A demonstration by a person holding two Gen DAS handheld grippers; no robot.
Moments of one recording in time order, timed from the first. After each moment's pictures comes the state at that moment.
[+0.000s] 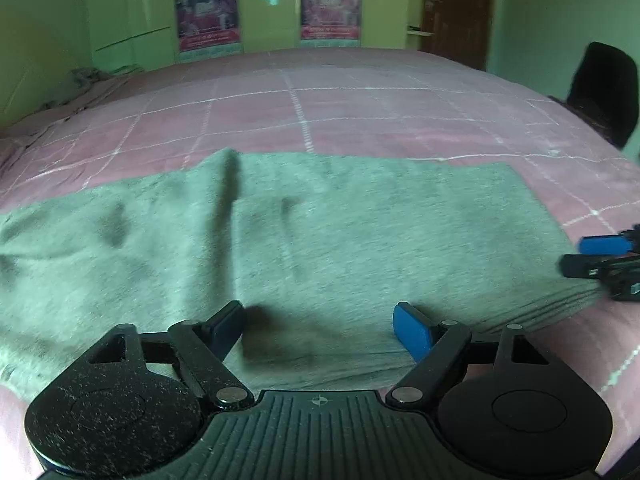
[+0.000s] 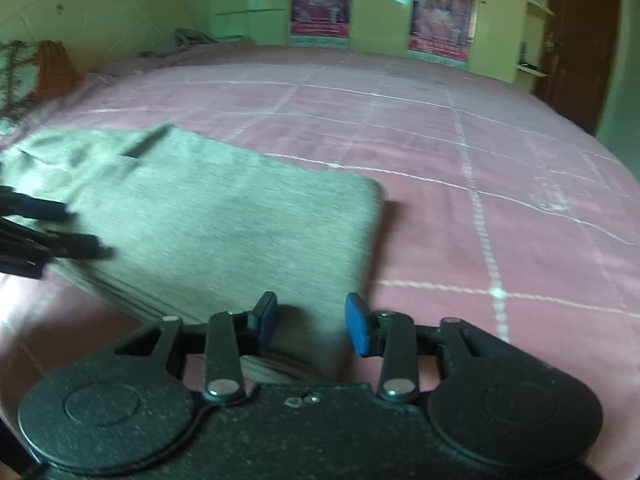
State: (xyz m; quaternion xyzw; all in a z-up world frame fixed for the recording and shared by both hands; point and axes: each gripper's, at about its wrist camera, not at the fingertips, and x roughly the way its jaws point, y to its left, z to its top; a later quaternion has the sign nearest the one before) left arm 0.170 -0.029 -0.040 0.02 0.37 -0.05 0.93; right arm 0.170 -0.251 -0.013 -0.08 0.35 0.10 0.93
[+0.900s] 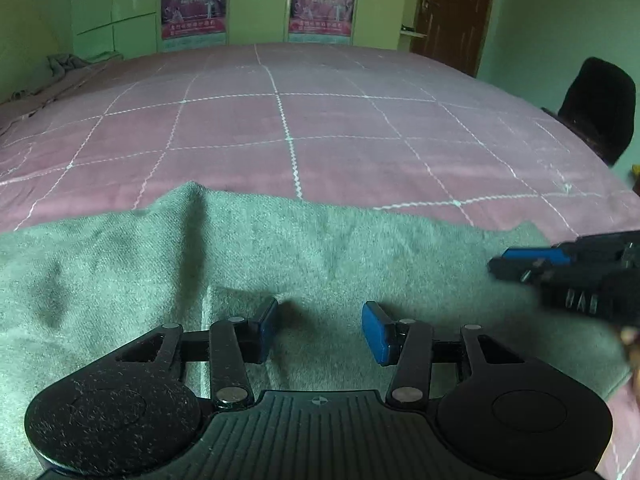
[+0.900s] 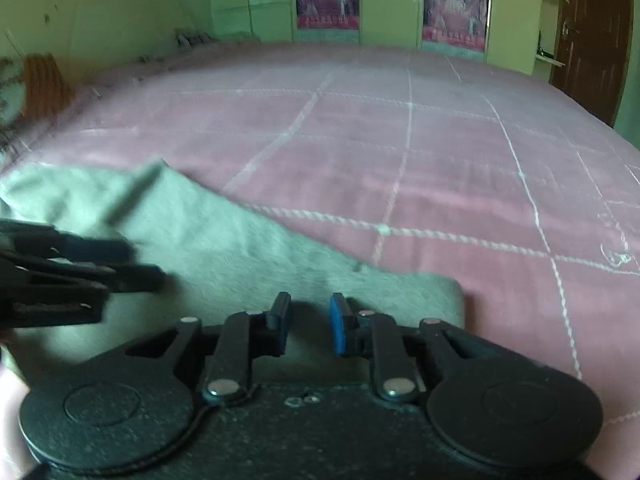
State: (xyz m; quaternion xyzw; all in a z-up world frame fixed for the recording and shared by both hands) left arm 0.260 -0.038 -0.039 0.00 0.37 -0.09 0.92; right arm 0.267 -0.201 -0.013 -0.06 0.36 0.12 0.92
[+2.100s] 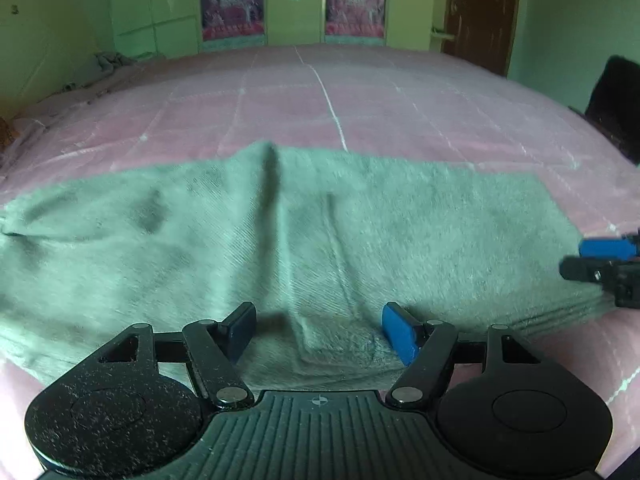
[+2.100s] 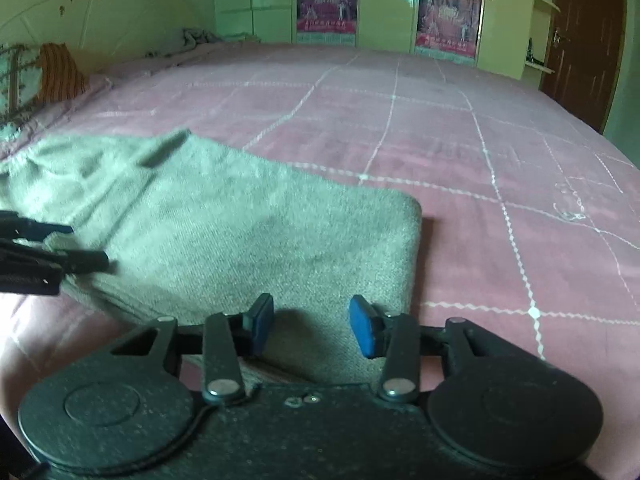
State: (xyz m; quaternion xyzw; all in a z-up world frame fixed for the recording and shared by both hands) left arm 0.162 -0.004 -0.027 0.01 0.35 -0.02 0.93; right arm 0.176 -0.221 -0.002 -0.07 0.35 0.13 0.93
